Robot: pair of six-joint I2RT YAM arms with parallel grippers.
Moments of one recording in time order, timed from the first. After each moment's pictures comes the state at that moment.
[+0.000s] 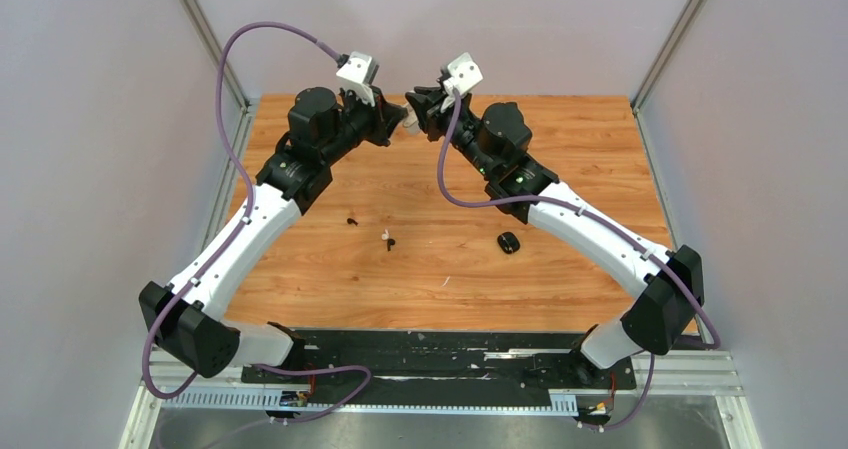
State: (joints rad) left arm -0.50 1.33 1.37 -0.12 0.16 -0.18; right arm 0.77 1.52 1.42 0.31 0.05 -0.08
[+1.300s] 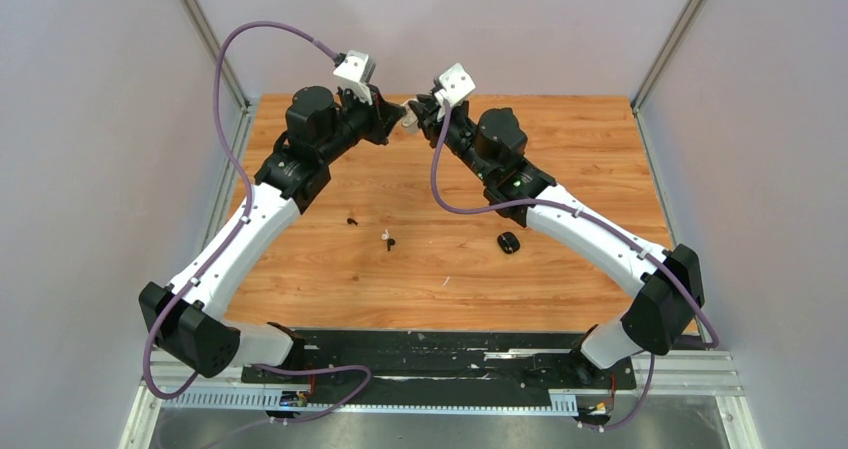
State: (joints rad) left arm -0.49 1.33 1.37 -0.11 0.18 -0.19; right arm 0.76 1.52 1.37 0.31 0.06 -0.17
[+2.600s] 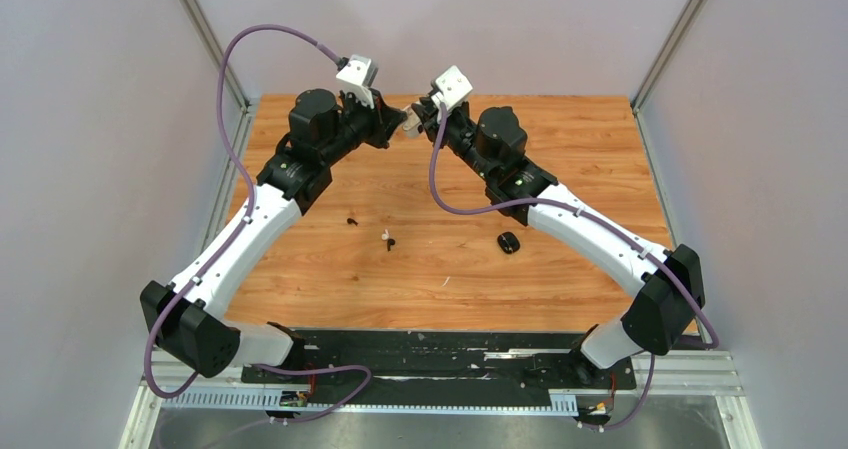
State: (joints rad) left arm -0.48 1.33 1.35 -0.11 0.18 -0.19; right arm 0.75 1.52 1.37 0.27 0.04 -0.22
